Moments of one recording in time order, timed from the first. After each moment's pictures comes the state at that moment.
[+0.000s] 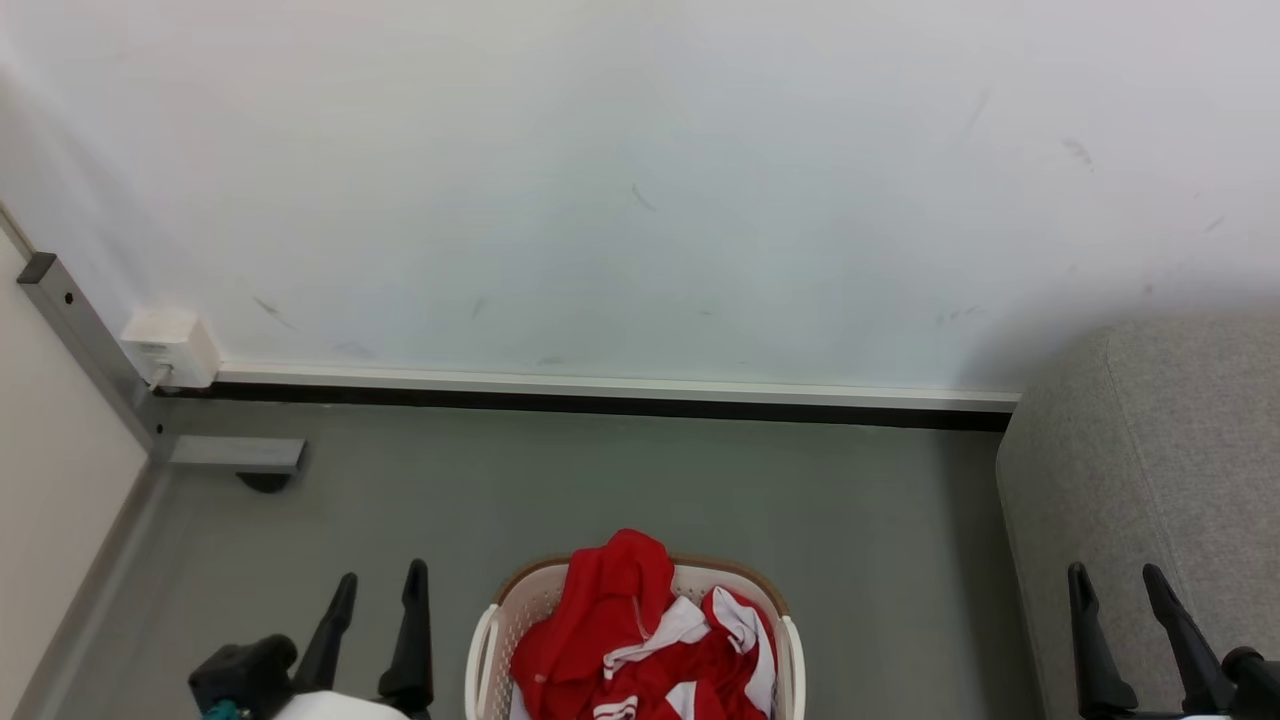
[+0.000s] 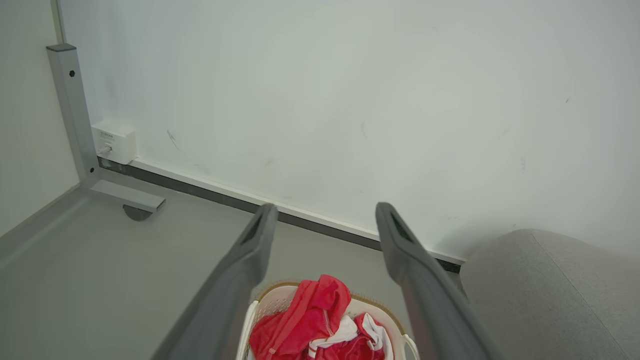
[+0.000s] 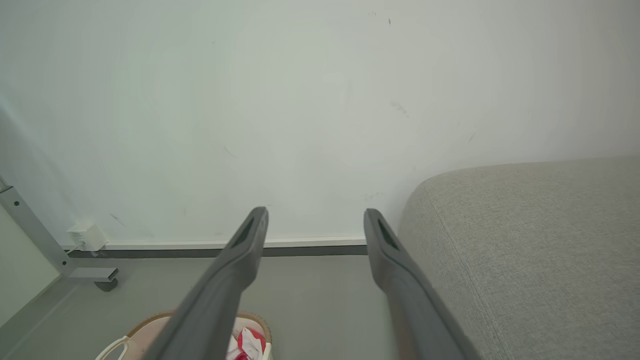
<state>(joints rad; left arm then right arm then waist) -0.05 0.06 -0.06 0.23 -0.39 -0.03 -0.17 0.00 -0.10 -0.02 0.20 0.34 0.13 -0.17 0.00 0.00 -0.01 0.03</state>
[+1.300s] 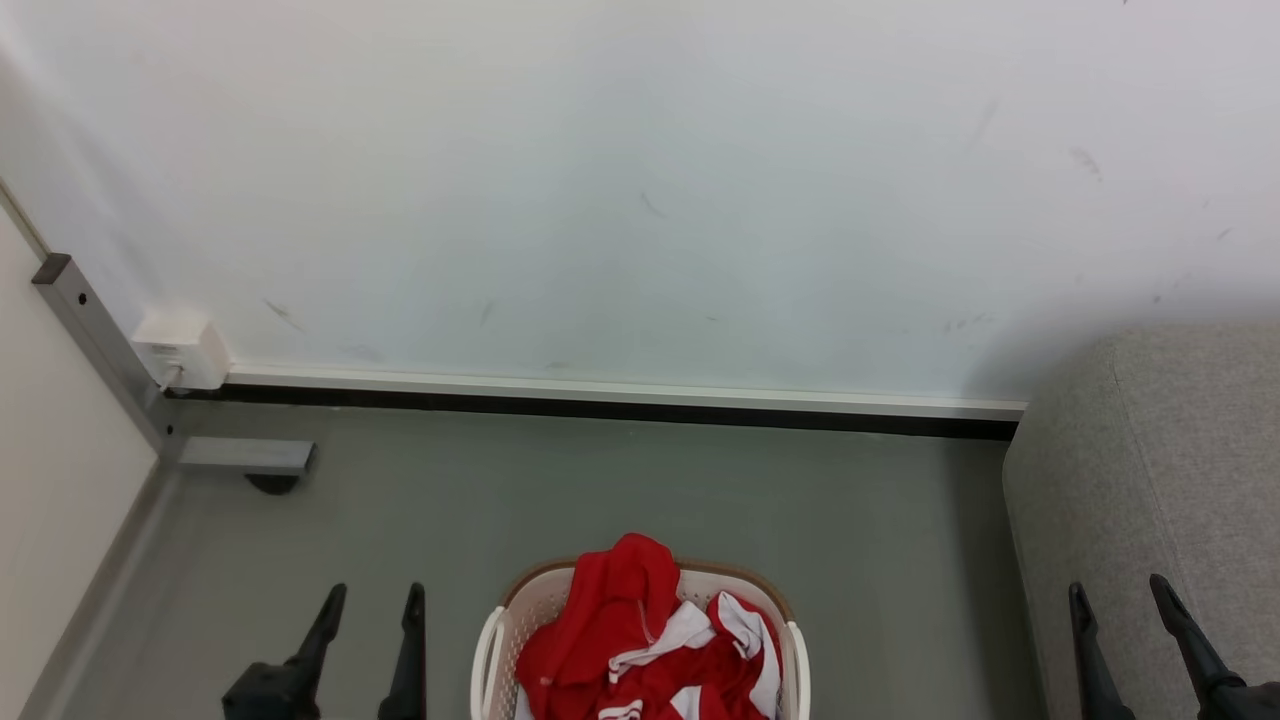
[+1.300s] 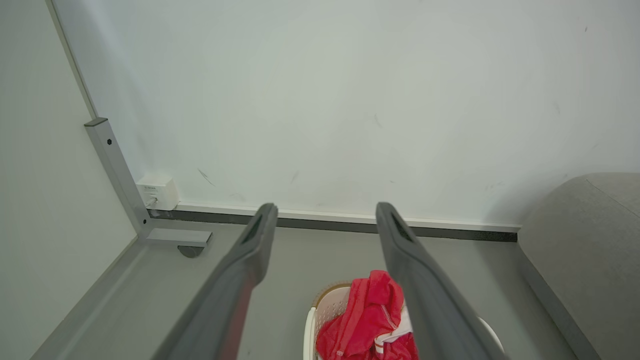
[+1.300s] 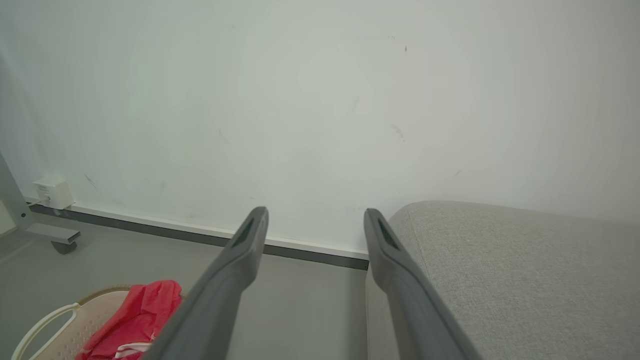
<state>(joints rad) -0.03 0.06 -0.02 0.28 -0.09 -0.05 -0.25 0.02 -0.09 -0.05 0.22 0.11 0.13 -0.25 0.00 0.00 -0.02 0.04</state>
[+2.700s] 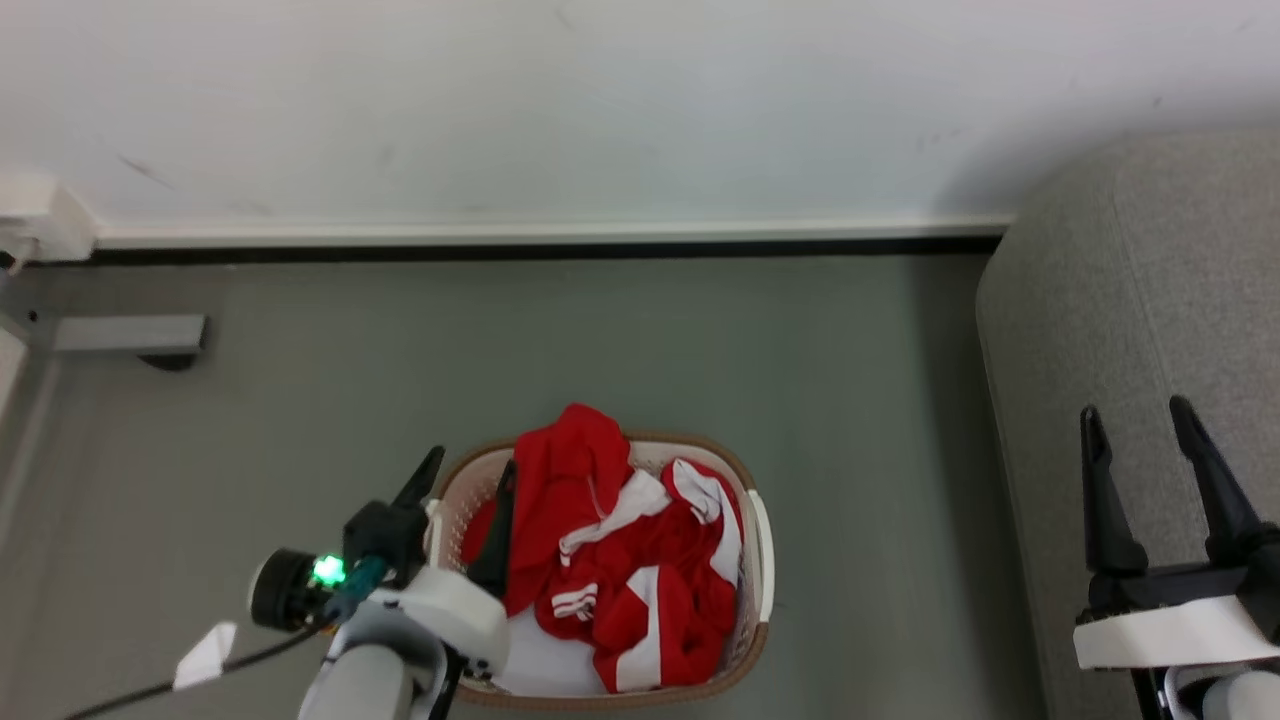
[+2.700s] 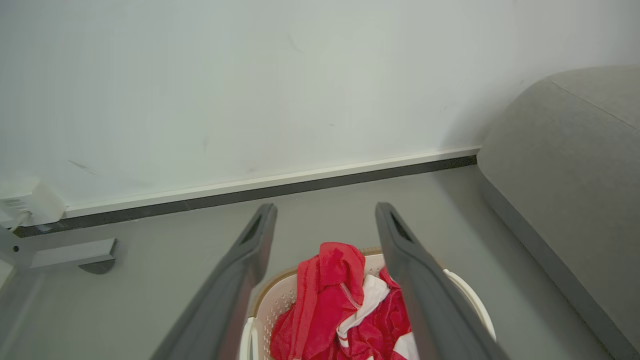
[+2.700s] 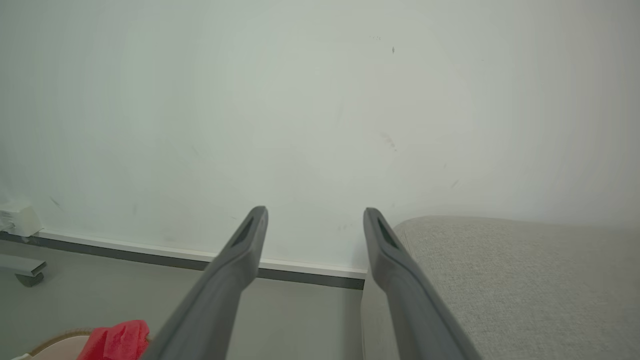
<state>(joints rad) -0.31 0.05 -0.13 0.49 0.00 -0.06 -0.26 -0.16 -0.09 -0.03 0.14 0.13 0.13 -0.26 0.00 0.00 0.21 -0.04</state>
